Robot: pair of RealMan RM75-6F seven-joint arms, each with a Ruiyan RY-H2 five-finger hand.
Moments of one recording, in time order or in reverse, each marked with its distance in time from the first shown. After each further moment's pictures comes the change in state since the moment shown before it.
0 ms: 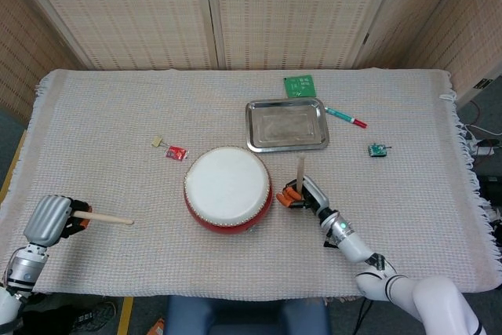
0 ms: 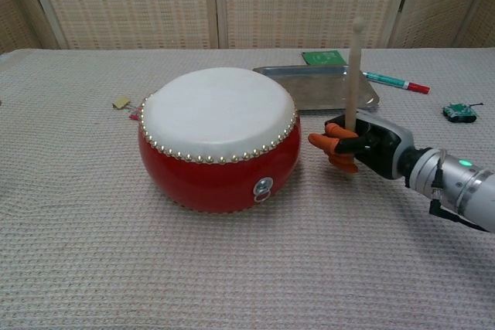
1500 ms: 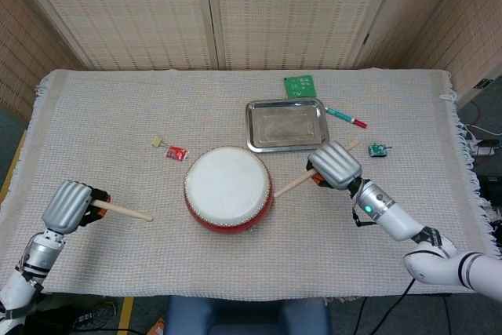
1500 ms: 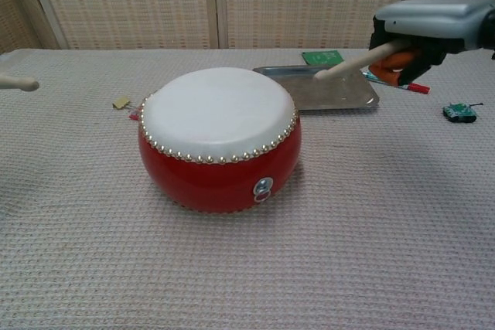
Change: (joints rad) left arm -0.094 0.039 -0.042 -0.119 0.034 -0.044 0.116; right arm 0.117 0.669 0.077 -0.736 0.102 -0.123 -1.534
